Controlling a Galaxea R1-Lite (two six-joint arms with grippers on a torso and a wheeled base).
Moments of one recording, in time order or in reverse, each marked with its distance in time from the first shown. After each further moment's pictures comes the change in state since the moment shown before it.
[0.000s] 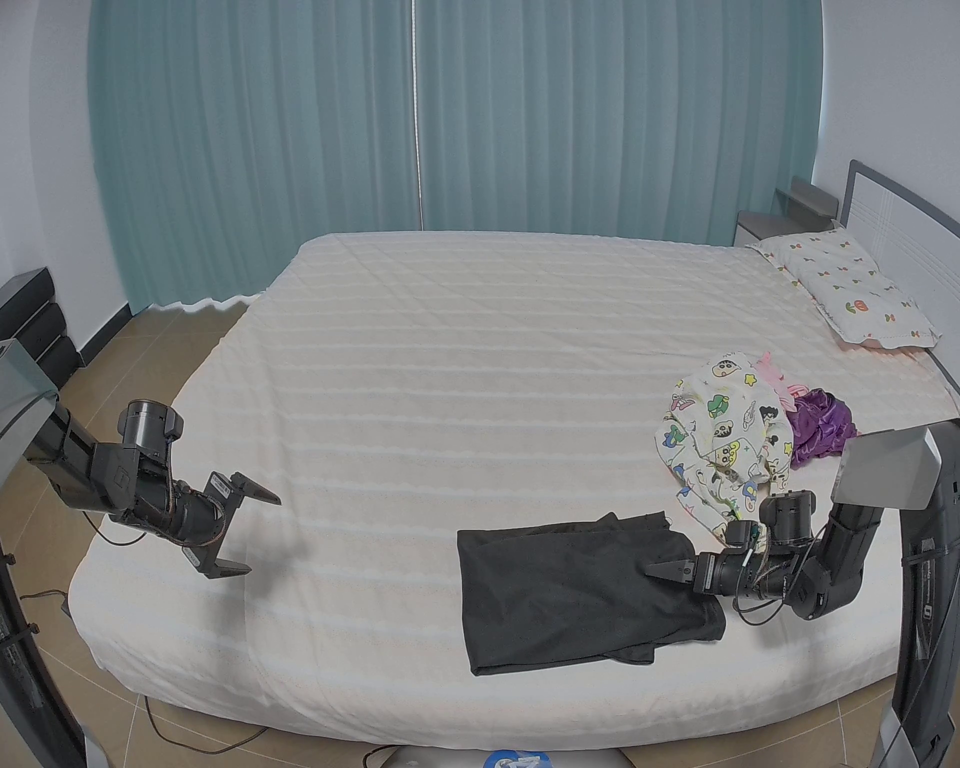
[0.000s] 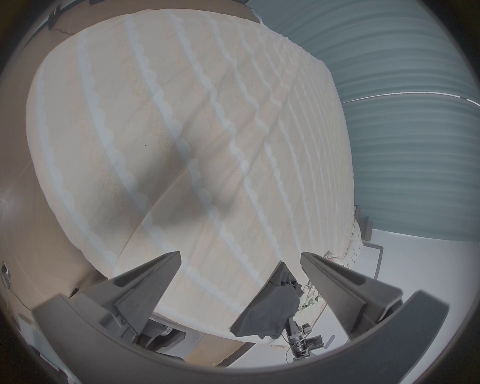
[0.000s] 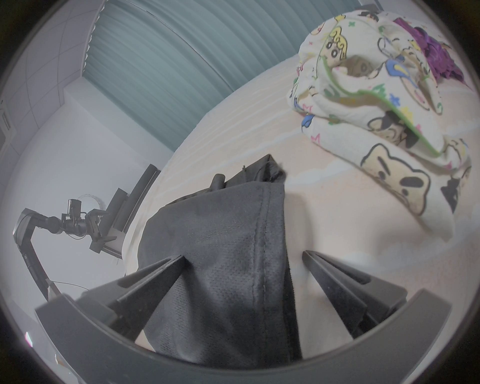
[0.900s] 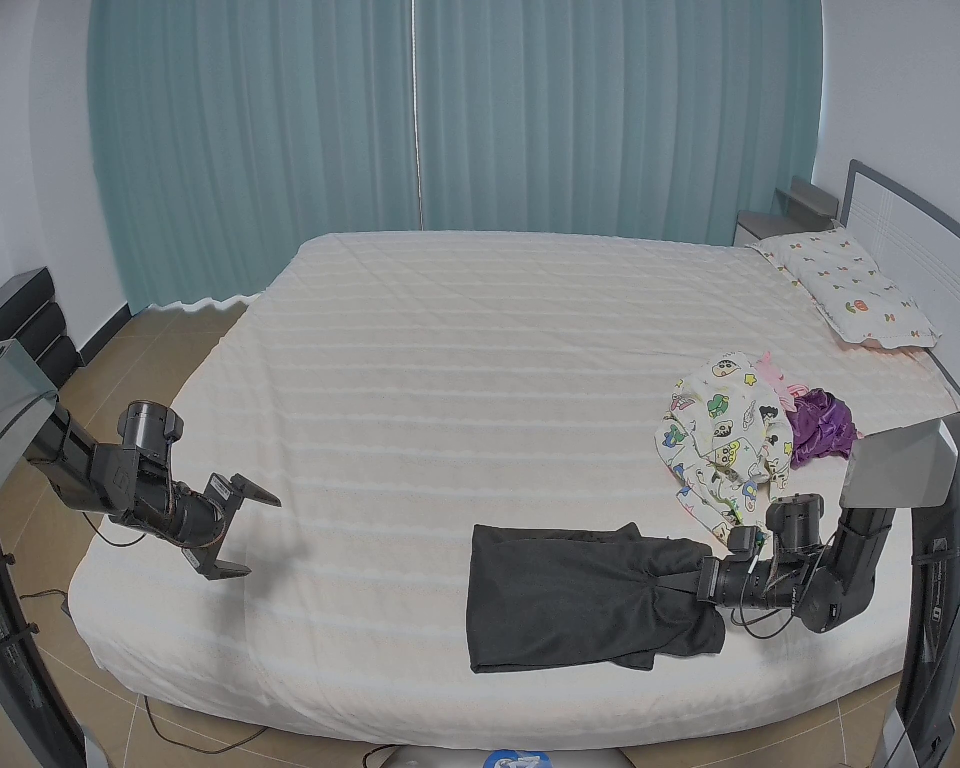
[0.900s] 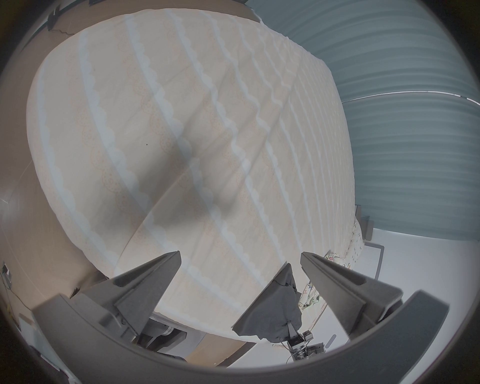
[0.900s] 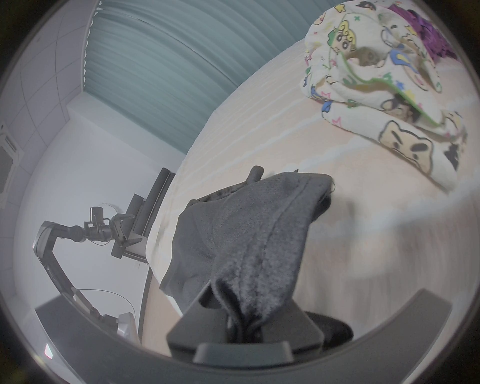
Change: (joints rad) left arm -0.001 0.000 0.006 0.001 0.001 0.007; right arm 0.003 -0.087 0.176 -0.113 0.062 0.126
